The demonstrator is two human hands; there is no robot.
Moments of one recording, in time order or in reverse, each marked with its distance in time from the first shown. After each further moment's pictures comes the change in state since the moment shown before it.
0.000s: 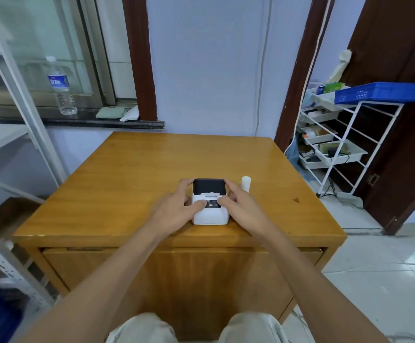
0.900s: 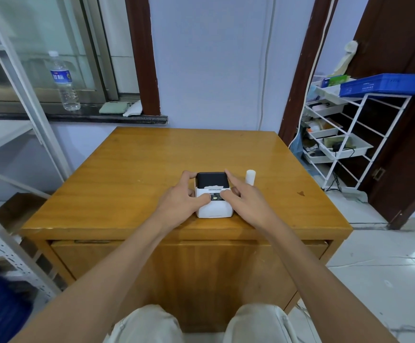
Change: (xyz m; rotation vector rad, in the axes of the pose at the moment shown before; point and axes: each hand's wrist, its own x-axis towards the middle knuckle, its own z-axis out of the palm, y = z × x) left_hand -0.002 0.001 0.002 -0.189 -0.008 -0.057; right_hand 0.003 0.004 0.002 -0.120 0.021 -0.035
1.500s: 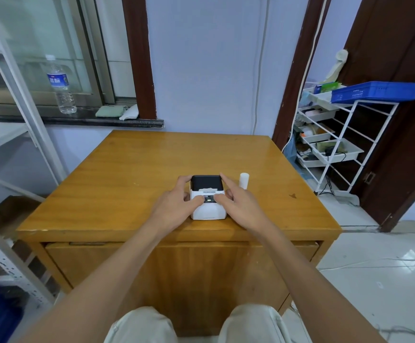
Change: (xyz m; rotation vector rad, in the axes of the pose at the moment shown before) left_hand -0.004 -0.004 0.003 0.103 0.045 0.022; right_hand -0.009 -0.006 0.000 -0.005 0.009 -0.011
